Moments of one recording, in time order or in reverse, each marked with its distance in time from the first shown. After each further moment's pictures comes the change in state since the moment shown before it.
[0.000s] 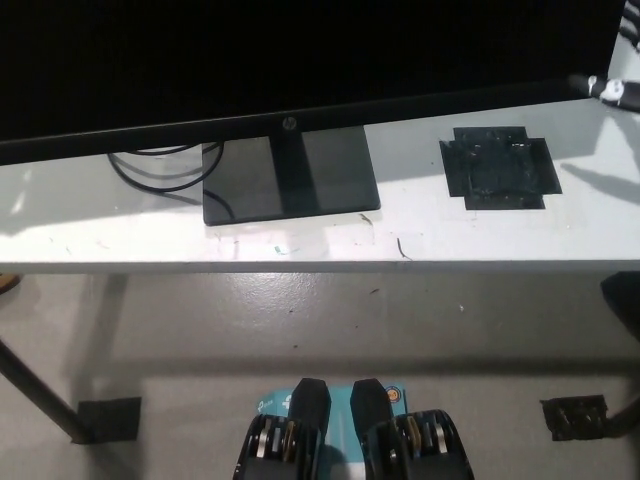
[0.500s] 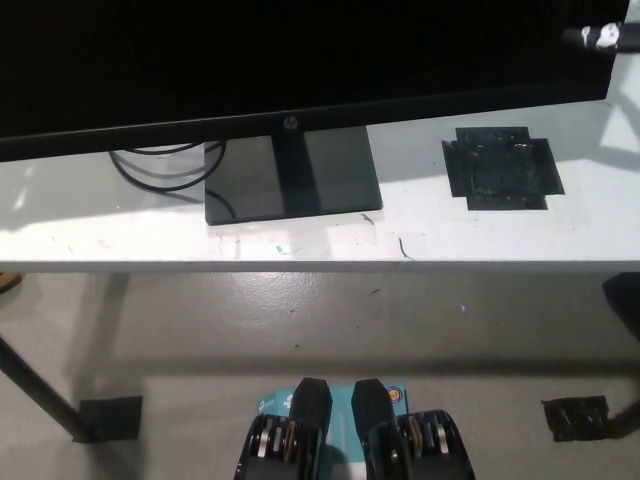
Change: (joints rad) left_arm -0.029 0.001 -0.023 0.033 0.018 -0.007 -0.004; right_arm -0.227 -0.085 0.186 0.208 -0.082 0.059 0.067
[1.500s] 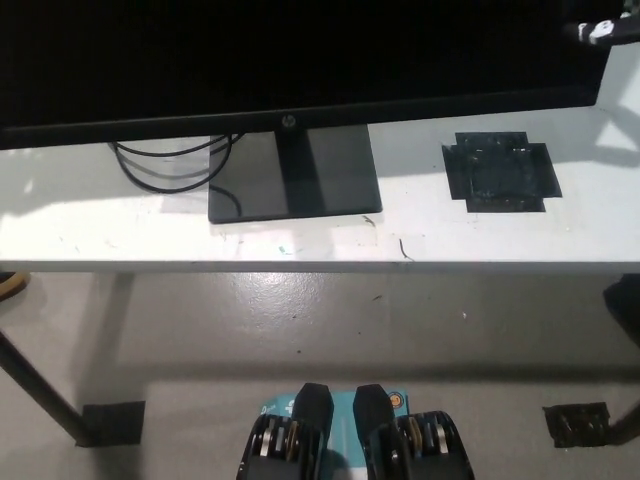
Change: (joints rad) left_arm -0.290 0.090 -0.469 0.259 0.298 -0.106 0.114; right_arm -0.184 -0.039 0.335 0.288 -0.195 0.041 0.109
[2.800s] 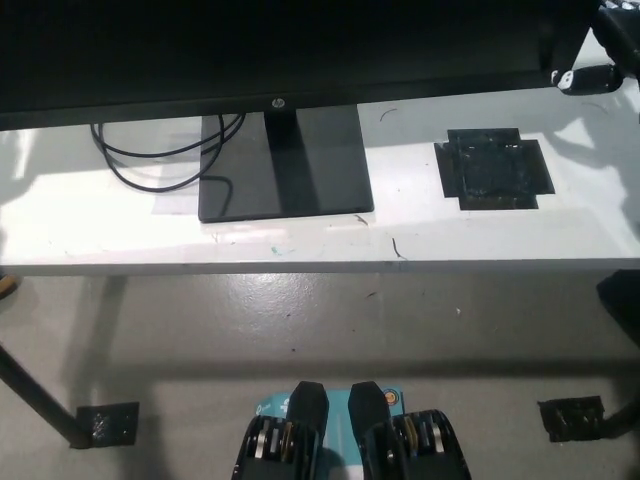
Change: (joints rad) left_arm -0.072 -0.084 -0.309 0.310 0.265 0.046 0.384; right_arm 0.097 0.060 0.284 -0.011 -0.300 -0.093 -0.609
